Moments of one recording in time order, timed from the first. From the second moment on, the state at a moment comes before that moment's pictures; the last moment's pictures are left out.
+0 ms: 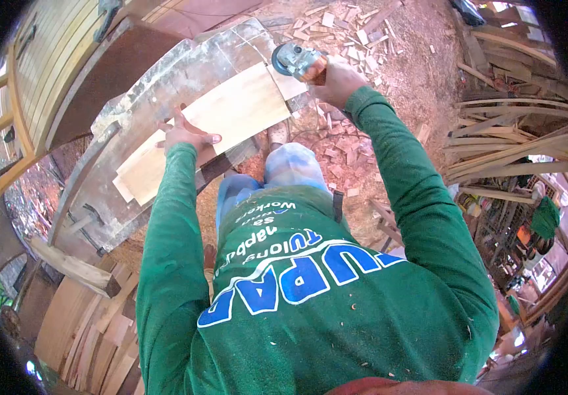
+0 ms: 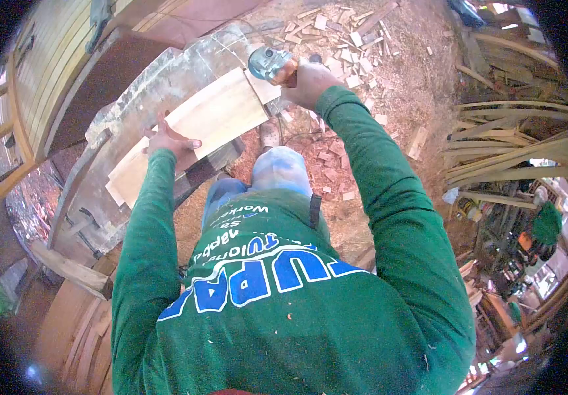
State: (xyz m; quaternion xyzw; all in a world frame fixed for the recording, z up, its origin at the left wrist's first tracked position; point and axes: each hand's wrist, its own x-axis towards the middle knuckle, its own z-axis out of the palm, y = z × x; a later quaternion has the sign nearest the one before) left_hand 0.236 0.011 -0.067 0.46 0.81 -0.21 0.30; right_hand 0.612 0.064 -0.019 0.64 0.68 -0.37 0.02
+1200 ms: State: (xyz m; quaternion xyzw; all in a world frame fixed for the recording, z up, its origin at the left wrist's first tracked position) left_hand 0.251 0.004 -0.046 0.53 0.76 -0.24 0.27; right_hand 0.655 -0.057 -0.020 0.72 0.59 -0.35 -0.11
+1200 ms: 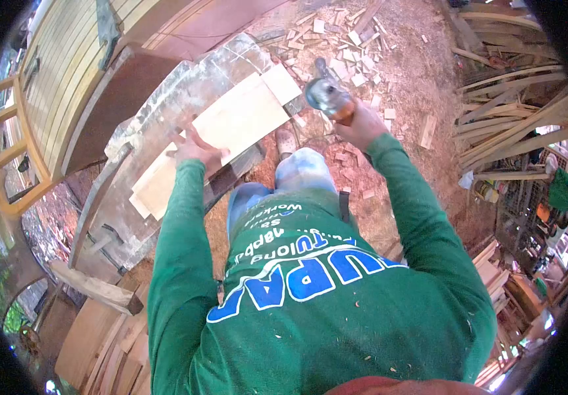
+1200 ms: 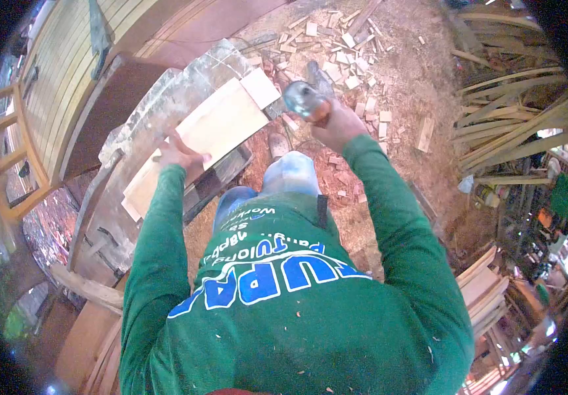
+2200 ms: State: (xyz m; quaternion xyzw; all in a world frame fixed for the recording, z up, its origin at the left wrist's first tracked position) left_hand 0.223 -0.002 -0.037 0.72 0.57 -0.32 0.26; right_hand 0.630 -0.143 0.000 0.75 0.43 -0.44 -0.24
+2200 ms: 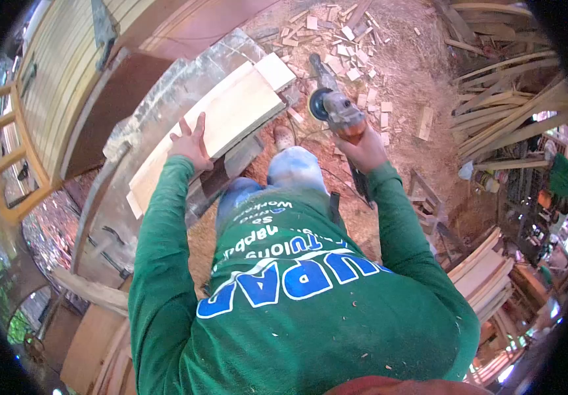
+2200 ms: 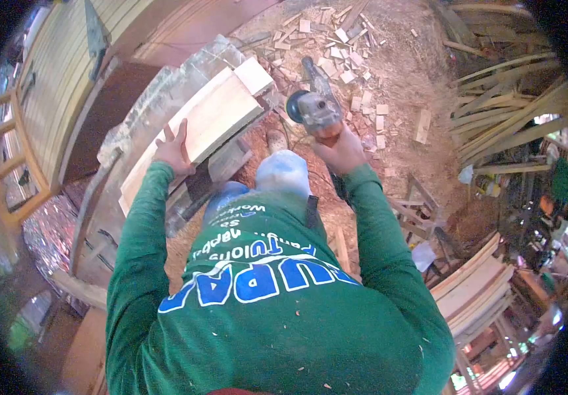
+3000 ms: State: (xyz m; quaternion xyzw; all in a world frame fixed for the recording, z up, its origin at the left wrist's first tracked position) left_hand 0.251 -0.033 -0.052 0.62 0.69 -0.30 0.24; right_hand 0.596 0.028 -0.022 0.67 0.62 -0.40 0.01
